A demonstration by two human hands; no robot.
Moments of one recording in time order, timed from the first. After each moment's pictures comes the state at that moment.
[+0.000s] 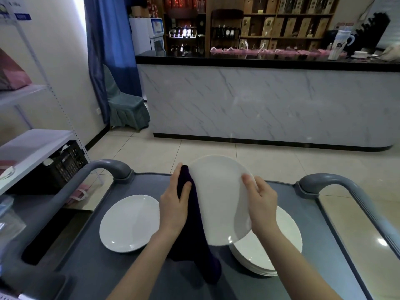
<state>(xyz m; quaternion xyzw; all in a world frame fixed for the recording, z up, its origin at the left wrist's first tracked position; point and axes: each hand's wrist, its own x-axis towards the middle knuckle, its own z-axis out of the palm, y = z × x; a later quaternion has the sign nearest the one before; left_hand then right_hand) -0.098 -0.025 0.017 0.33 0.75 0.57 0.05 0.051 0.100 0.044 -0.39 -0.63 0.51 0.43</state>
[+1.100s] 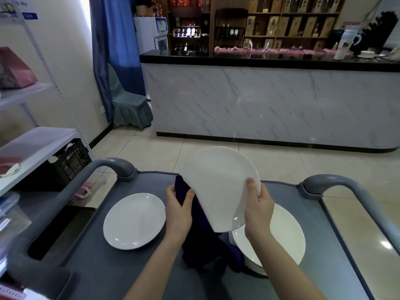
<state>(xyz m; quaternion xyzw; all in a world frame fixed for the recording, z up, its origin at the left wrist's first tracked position) -0.083 -0.025 -0.001 0.17 0.70 0.67 0.15 0.036 0.086 0.028 -0.43 -0.53 0.57 0.46</state>
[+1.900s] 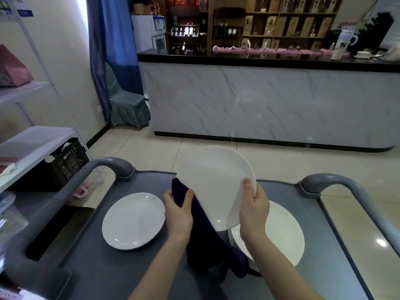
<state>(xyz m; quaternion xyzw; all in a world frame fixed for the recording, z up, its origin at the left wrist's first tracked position) -0.079 -0.019 -0.007 0.07 0.68 0.71 0.15 0.031 0.073 0.028 -0.44 -0.54 0.55 0.46</state>
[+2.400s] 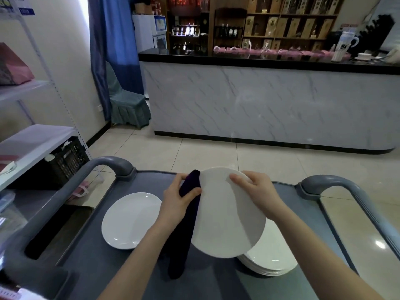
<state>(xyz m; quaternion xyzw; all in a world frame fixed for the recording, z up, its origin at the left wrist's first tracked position) -0.115 -0.030 0.019 0.34 0.72 0.59 0.17 0.045 0.134 0.063 -0.30 -0.79 0.49 0.22</state>
